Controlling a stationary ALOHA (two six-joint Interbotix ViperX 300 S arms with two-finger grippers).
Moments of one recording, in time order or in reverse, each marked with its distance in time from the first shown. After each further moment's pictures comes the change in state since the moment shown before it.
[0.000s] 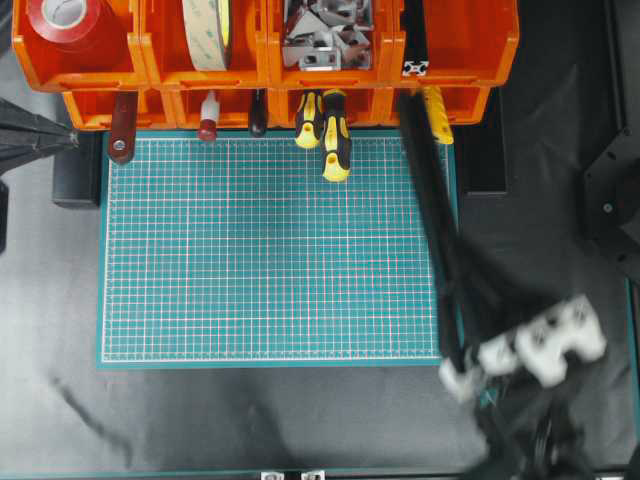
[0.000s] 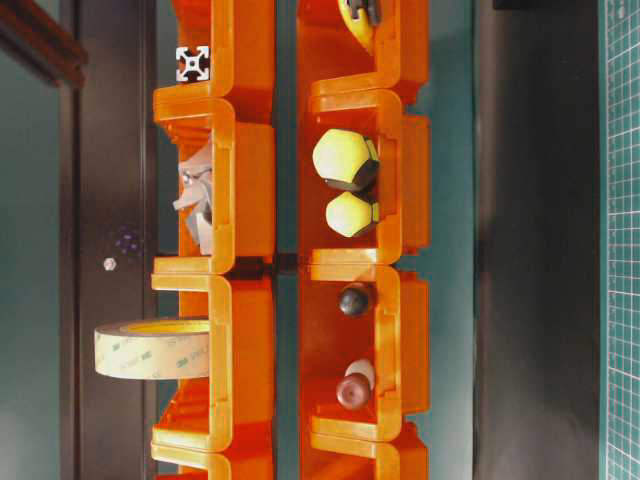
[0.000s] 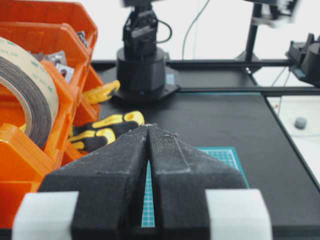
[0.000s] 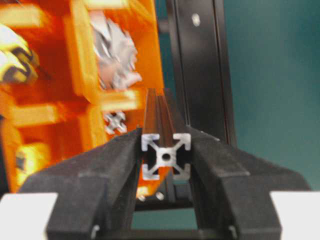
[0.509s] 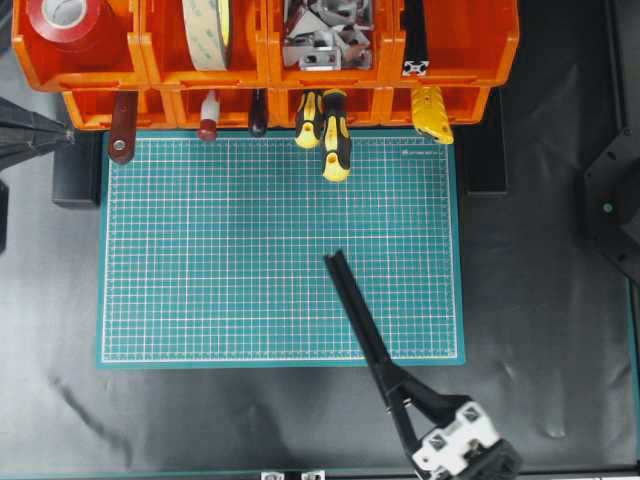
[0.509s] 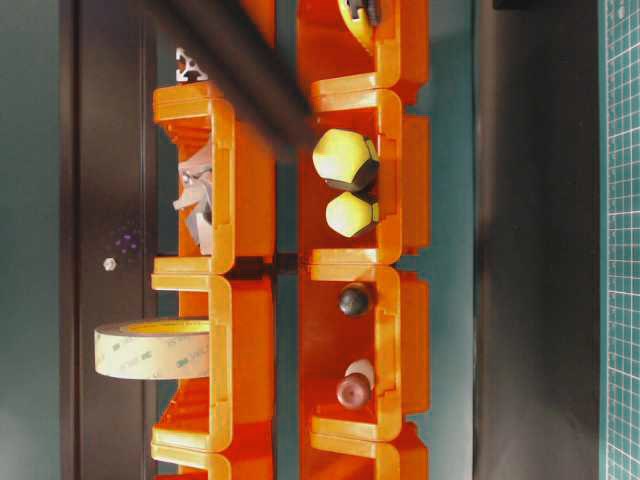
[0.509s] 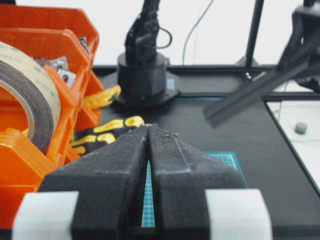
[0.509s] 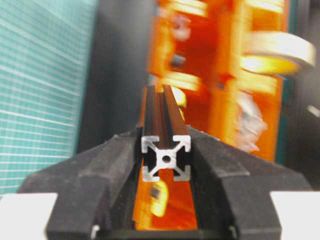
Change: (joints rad) left arm 0.000 -0.009 0.000 0.000 -0.005 0.000; right arm 0.061 0.158 -0.066 0.265 -0.252 -0.008
